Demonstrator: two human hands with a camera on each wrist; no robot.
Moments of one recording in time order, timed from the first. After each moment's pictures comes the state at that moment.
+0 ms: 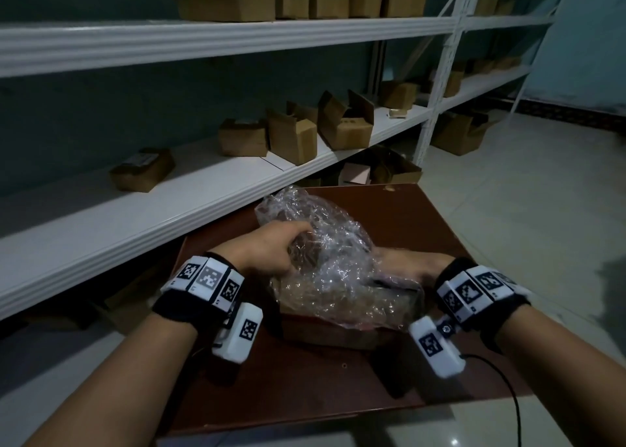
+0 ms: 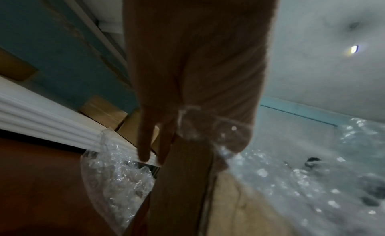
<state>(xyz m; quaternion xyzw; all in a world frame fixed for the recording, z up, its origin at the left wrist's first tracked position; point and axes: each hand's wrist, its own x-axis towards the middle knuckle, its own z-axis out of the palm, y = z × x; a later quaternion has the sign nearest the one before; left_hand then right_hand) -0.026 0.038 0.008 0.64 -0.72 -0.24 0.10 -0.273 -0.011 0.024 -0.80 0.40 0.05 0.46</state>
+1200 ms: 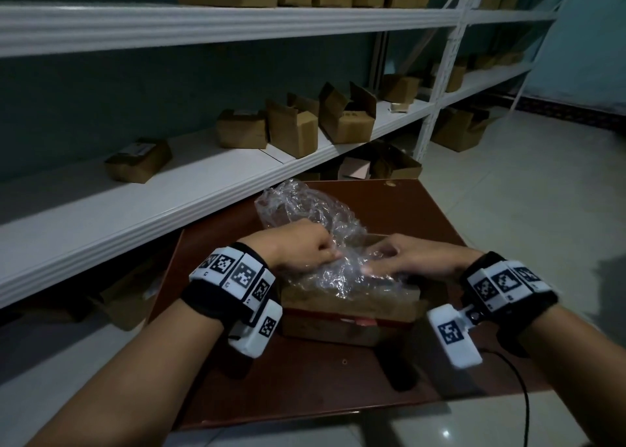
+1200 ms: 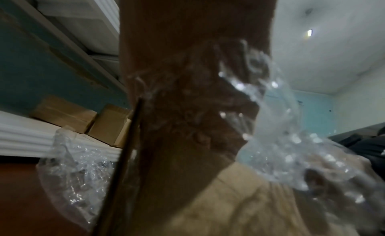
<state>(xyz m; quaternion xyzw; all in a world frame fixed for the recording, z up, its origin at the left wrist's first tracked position) -0.063 0.026 0.009 0.59 -0.78 -0.19 0.01 -0.292 -0.022 0.012 -0.80 0.34 0.04 0.50</state>
